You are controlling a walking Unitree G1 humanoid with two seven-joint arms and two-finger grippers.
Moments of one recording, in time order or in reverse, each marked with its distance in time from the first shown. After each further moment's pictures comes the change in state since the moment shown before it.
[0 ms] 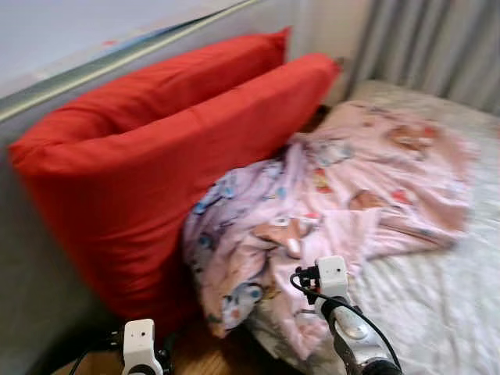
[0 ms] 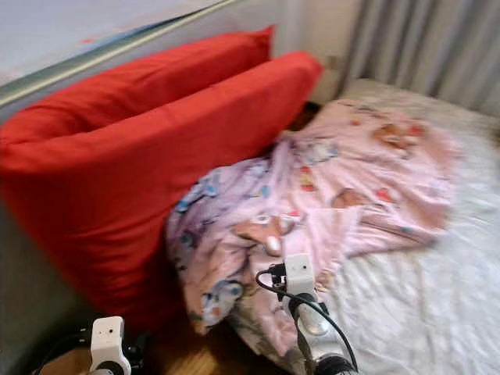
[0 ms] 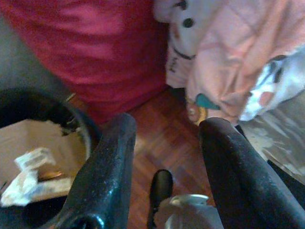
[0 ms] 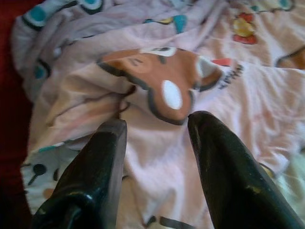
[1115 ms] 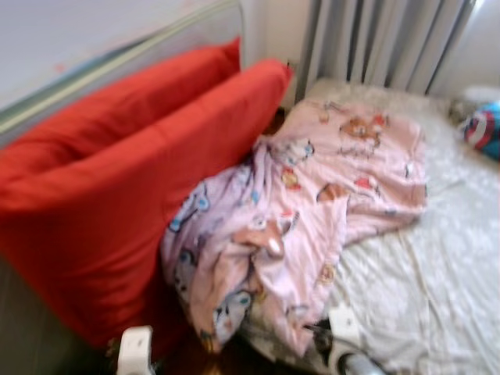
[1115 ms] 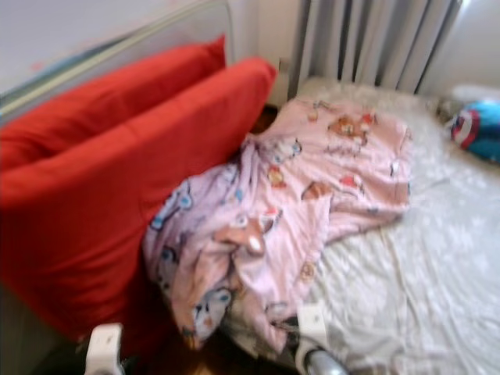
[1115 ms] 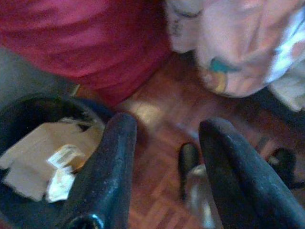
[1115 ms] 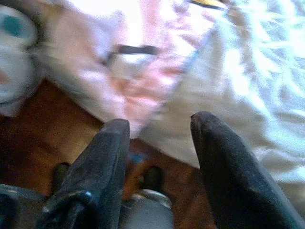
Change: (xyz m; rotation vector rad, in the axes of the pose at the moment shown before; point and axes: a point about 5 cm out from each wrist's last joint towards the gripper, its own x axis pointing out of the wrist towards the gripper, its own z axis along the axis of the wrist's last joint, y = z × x) left arm 0.001 0.000 -0.018 0.064 0.252 0.033; right arm -0.051 -0.019 -0.093 0.059 0.482 -0.119
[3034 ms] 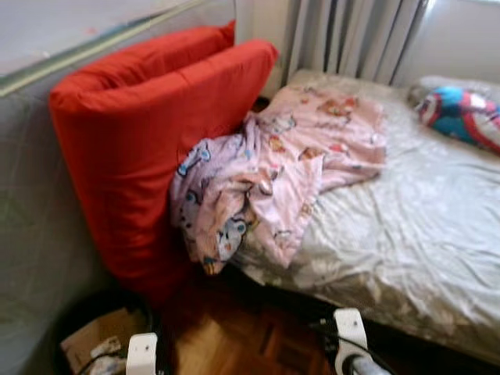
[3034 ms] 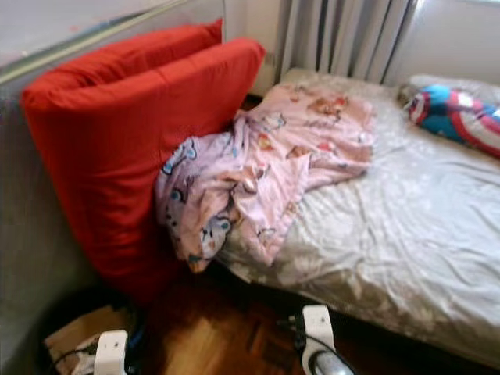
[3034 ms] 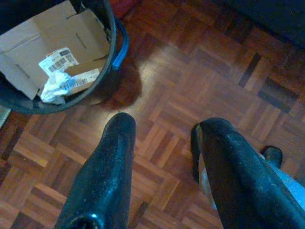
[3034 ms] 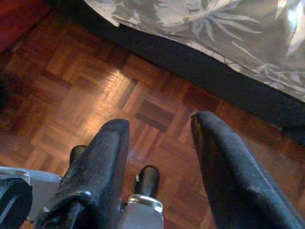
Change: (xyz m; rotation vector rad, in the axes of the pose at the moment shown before) left arm -0.002 0.002 -0.007 0.004 0.024 0.030; right arm 0.001 -0.001 0.003 0.038 0.005 0.030
